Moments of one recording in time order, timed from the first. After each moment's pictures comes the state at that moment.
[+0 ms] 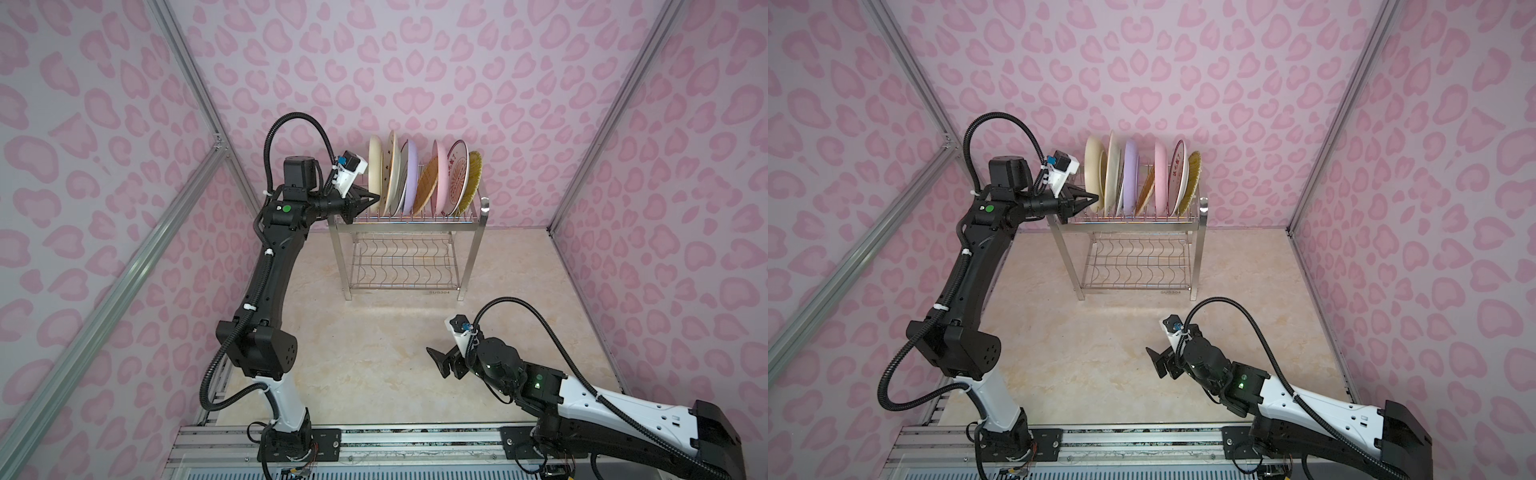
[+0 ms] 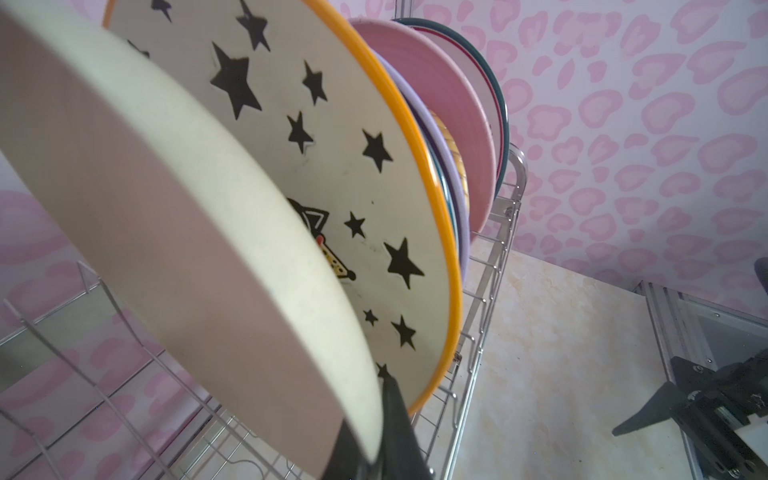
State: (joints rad) left arm -0.16 1.84 2.13 -0.69 0.89 0.29; right arm 1.05 0.89 0.47 -0.03 0.31 0.20
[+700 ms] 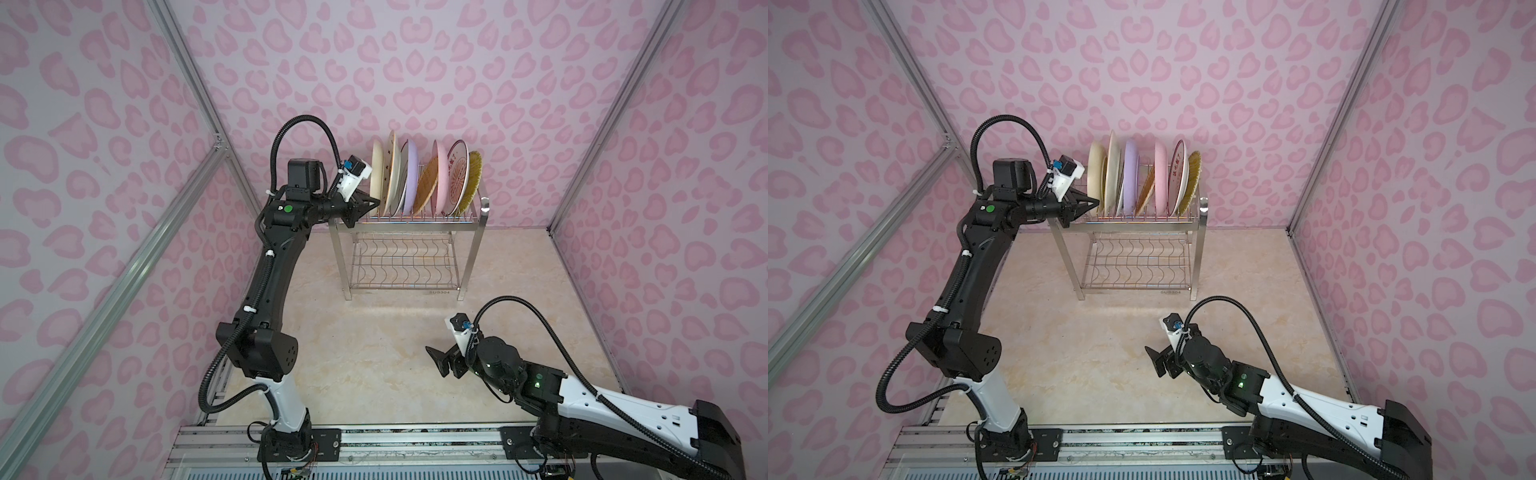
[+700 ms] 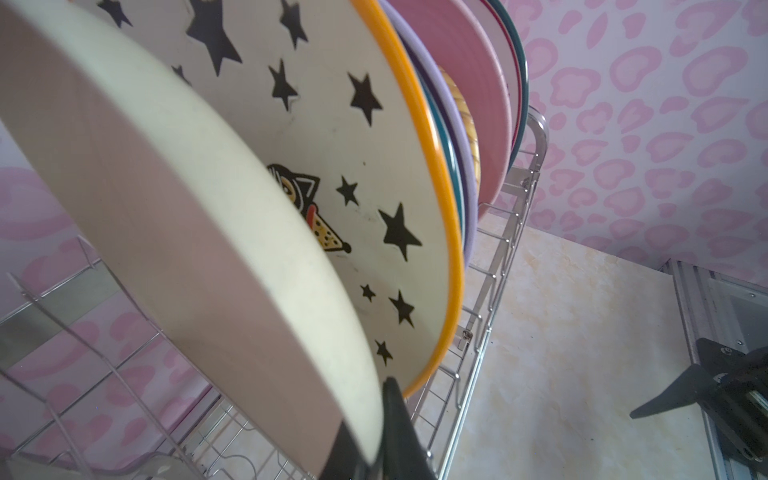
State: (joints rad) left arm -0.17 1.84 2.14 -0.77 0.81 0.36; right arm 1.05 0.90 0.49 -0.03 0.31 0.22
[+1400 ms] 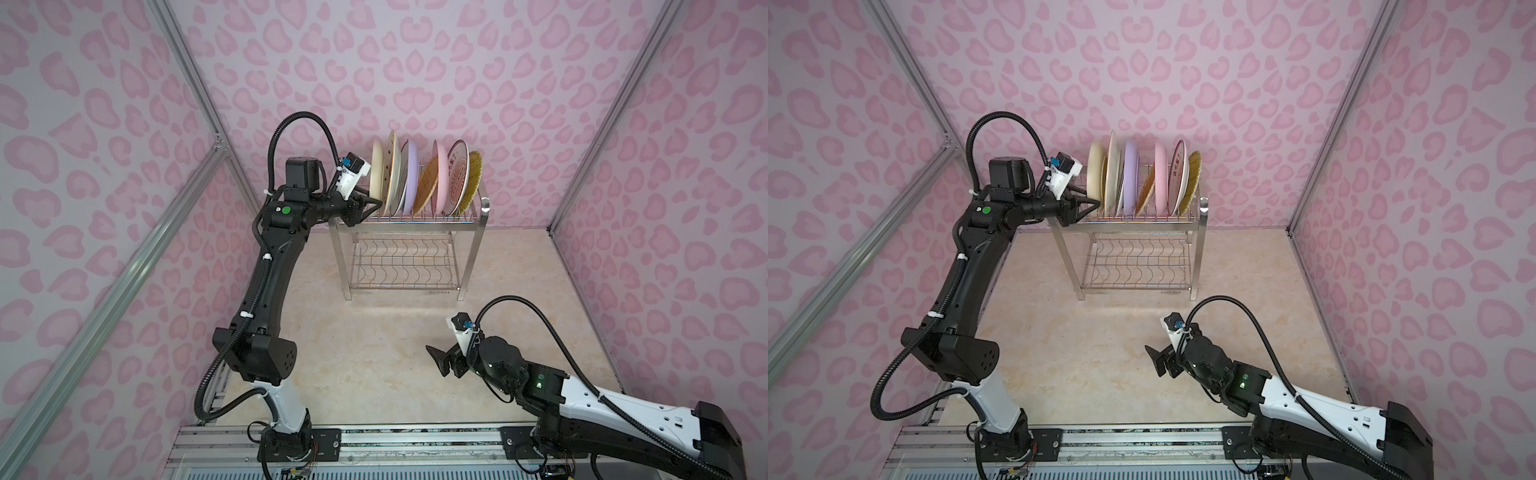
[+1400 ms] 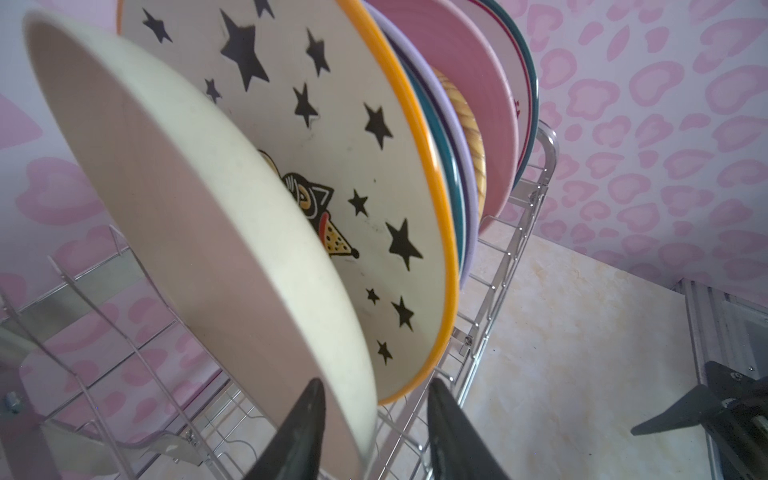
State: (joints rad) left arm -0.19 1.80 2.14 -0.77 0.76 0.30; right arm 1.05 0.88 0.49 -0.03 0.31 0.22
